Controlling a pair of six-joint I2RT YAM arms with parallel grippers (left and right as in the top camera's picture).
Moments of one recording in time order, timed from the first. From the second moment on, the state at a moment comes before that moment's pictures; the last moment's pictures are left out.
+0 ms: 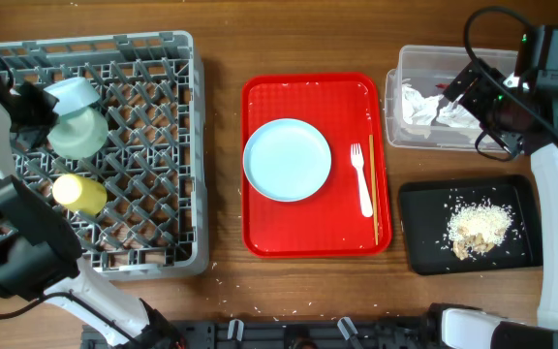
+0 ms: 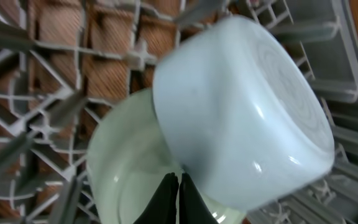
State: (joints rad) left arm 0.52 1.98 1.66 -0.90 0.15 -0.53; right arm -0.10 1.44 1.52 -1.09 0.01 0.60
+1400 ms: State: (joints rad) left arm 0.26 1.64 1.65 -0.99 0.31 -0.48; right arm -0.10 1.44 1.52 -1.09 0.01 0.60
